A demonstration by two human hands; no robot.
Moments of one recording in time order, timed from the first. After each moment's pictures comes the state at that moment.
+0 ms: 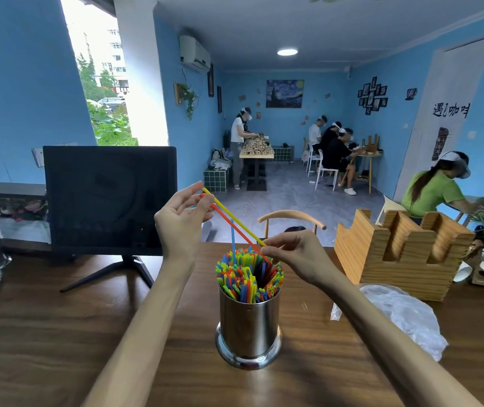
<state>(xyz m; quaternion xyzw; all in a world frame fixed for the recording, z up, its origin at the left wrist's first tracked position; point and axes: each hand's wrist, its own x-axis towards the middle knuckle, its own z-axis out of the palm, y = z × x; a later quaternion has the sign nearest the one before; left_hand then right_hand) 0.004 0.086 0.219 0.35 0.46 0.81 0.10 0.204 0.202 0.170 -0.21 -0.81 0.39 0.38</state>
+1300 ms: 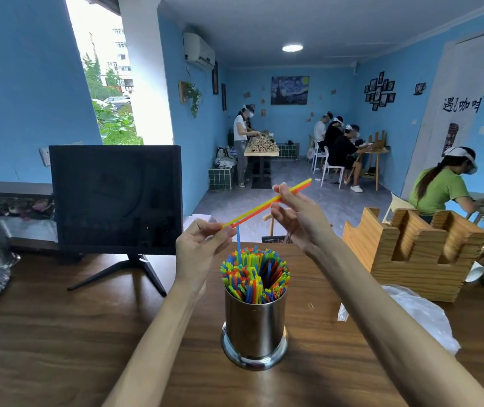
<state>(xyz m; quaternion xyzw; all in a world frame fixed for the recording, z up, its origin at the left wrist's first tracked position) 0.017 0.077 0.179 0.37 0.46 0.77 0.22 0.167 0.202 0.233 -0.20 -0.44 0.75 0.46</state>
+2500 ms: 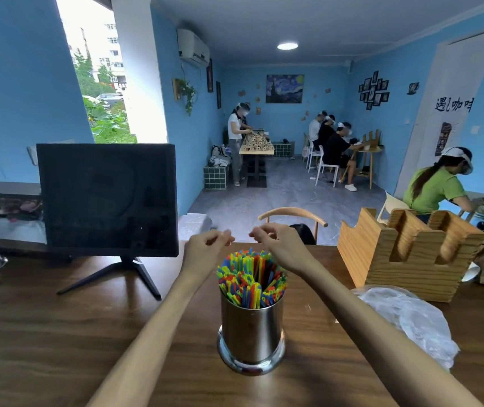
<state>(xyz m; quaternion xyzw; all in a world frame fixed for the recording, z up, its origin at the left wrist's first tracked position) -0.016 0.122 0.154 0.47 0.67 0.56 0.15 0.149 0.232 0.163 -0.31 -0.84 0.29 0.34</state>
